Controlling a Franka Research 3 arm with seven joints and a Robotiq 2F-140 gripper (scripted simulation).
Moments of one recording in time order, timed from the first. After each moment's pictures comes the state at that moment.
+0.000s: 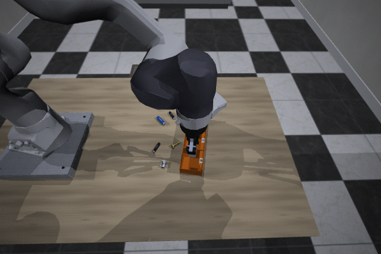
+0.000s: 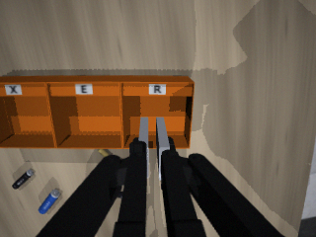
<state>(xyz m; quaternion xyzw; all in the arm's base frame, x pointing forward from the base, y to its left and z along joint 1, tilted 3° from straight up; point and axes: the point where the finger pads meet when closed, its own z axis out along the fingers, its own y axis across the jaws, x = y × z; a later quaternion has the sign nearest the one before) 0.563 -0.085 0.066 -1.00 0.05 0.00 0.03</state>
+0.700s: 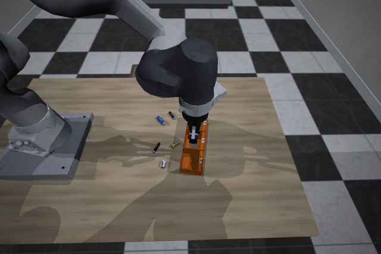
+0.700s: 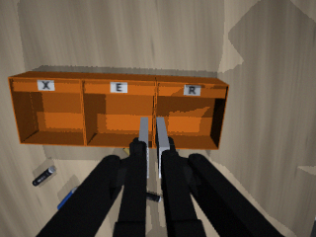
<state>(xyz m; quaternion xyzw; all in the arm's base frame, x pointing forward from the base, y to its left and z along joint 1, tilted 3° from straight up) 0.566 -0.046 0.068 -1.00 0.04 0.01 0.03</state>
